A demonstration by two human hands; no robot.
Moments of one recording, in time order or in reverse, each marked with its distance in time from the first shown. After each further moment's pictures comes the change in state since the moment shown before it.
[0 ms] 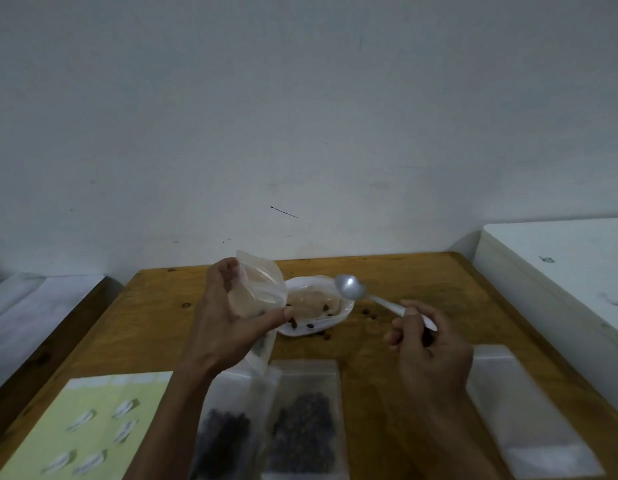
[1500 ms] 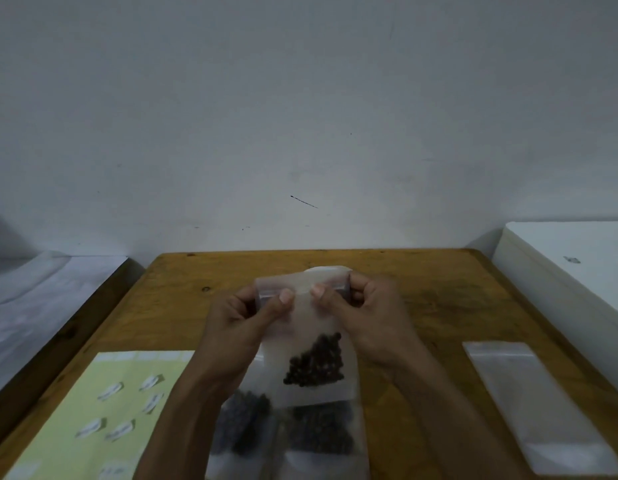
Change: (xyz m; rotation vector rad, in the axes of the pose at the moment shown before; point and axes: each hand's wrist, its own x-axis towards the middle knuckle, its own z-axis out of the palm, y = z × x) left_hand -0.039 0.026 -0.017 -0.728 -0.152 -0.177; right_hand -0.010 -0.073 0.052 0.085 -0.741 0.106
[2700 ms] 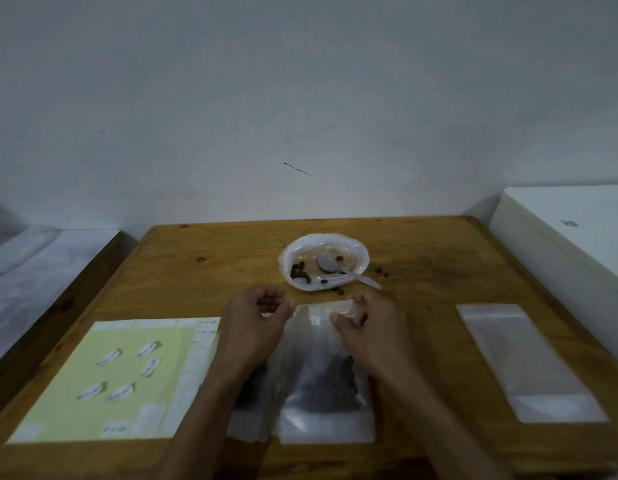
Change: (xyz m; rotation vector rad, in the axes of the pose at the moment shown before) left_hand 0.000 -0.063 0.000 0.739 0.230 -0.047; right_hand -0.025 0.076 0.001 -0.474 0.184 0.265
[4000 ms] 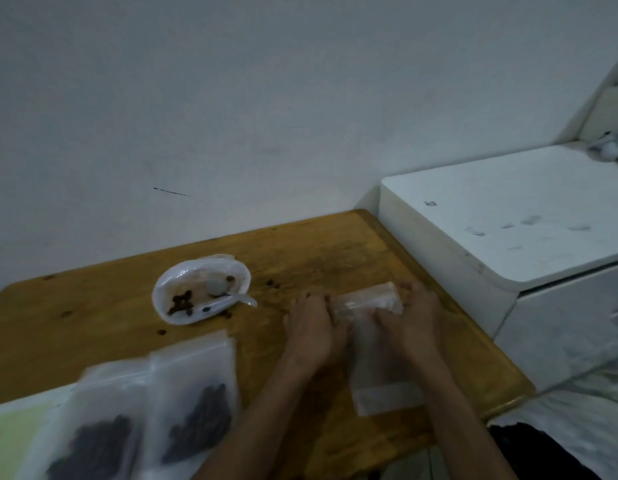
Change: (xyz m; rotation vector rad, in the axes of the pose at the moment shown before) left_hand -0.031 0.114 0.208 0.318 -0.433 0.173; right_hand 0.021 0.125 -0.153 0.072 0.453 0.280
